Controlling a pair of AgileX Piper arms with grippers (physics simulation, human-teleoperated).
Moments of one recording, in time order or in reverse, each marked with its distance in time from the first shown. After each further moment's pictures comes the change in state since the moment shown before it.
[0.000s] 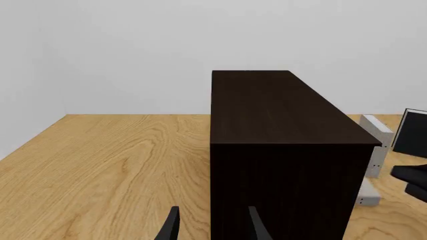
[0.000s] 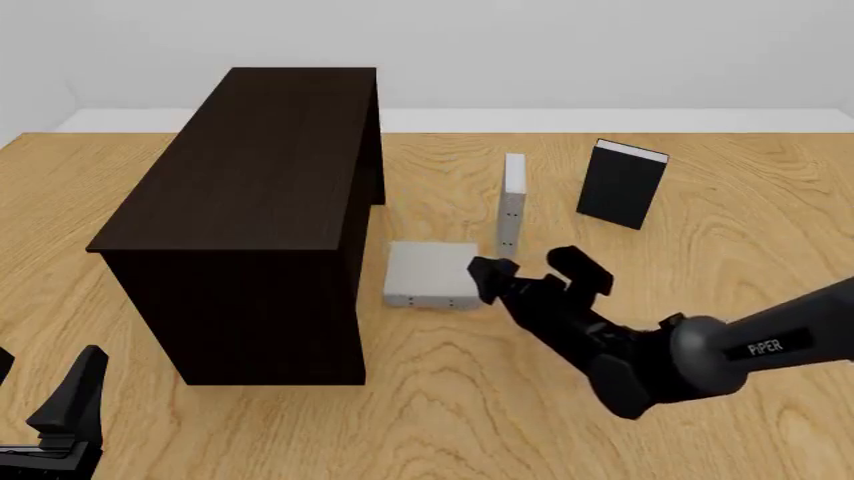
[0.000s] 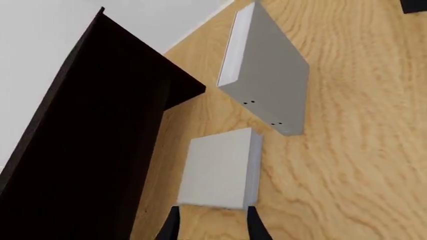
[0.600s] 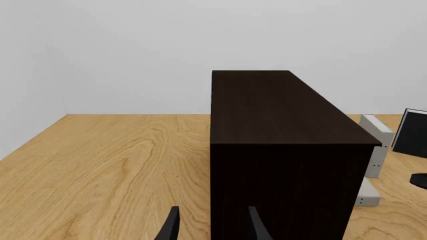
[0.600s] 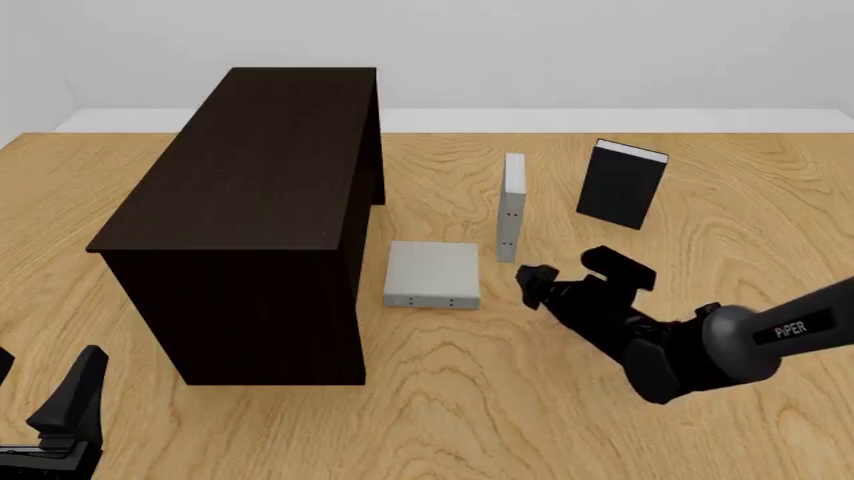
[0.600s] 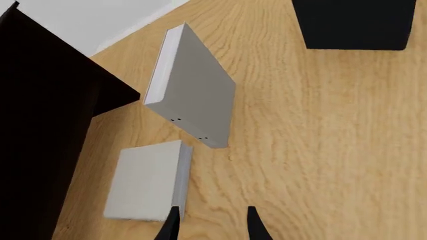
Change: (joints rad) left arm 0.000 0.000 0.000 0.000 0.000; right arm -0.169 0.007 0.015 0.108 -0.207
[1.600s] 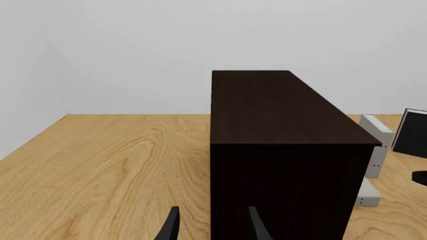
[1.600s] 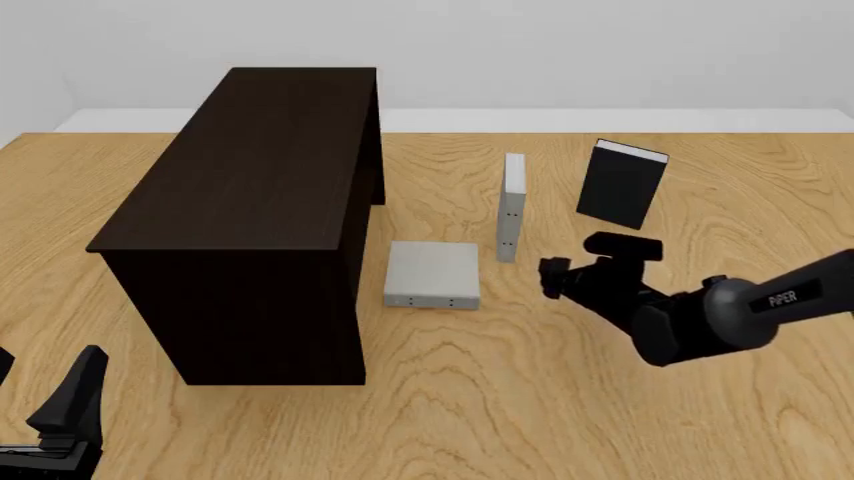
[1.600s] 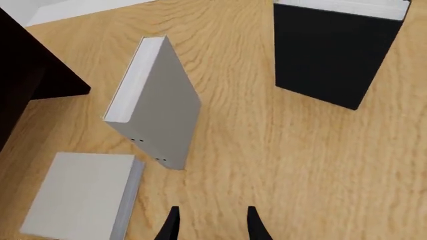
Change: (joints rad) left arm 0.000 0.000 0.000 0.000 0.000; right arm -0.115 0.065 -0.125 0.117 -0.323
